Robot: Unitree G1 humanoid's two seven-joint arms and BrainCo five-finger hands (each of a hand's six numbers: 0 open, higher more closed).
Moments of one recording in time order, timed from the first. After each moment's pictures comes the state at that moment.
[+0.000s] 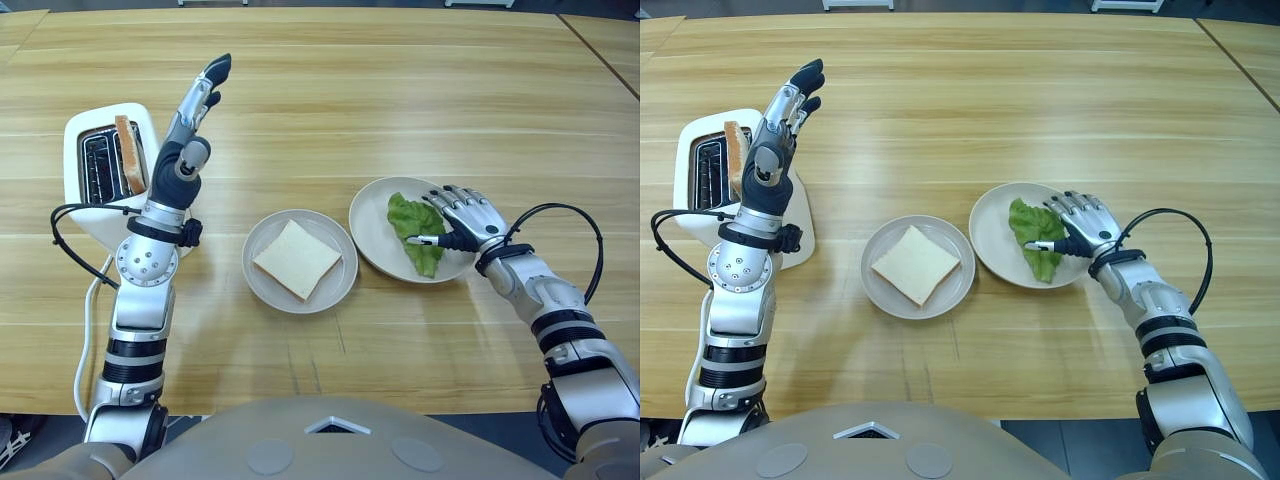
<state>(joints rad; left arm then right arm) -0.12 0.21 -0.05 -0.28 0.11 -0.25 -0.14 -0.29 -0.78 0.31 0.75 -0.98 -0.36 -0.36</state>
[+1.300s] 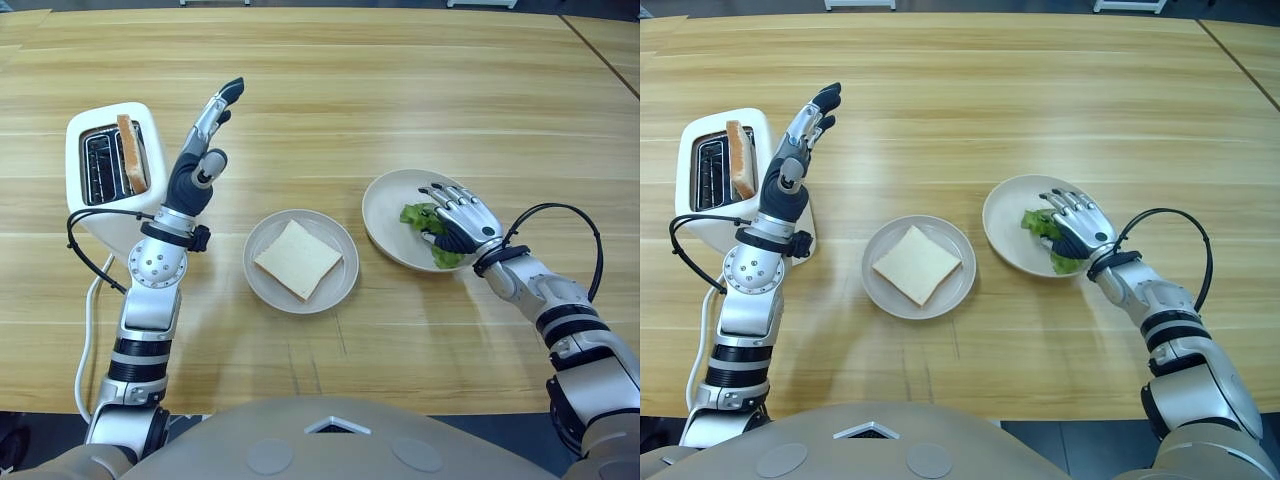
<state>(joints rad) -0.11 0.20 -0.07 -0.21 0.15 -0.27 -0.14 -0.34 -0.82 0.42 0.82 -0.91 -0.50 -0.50</state>
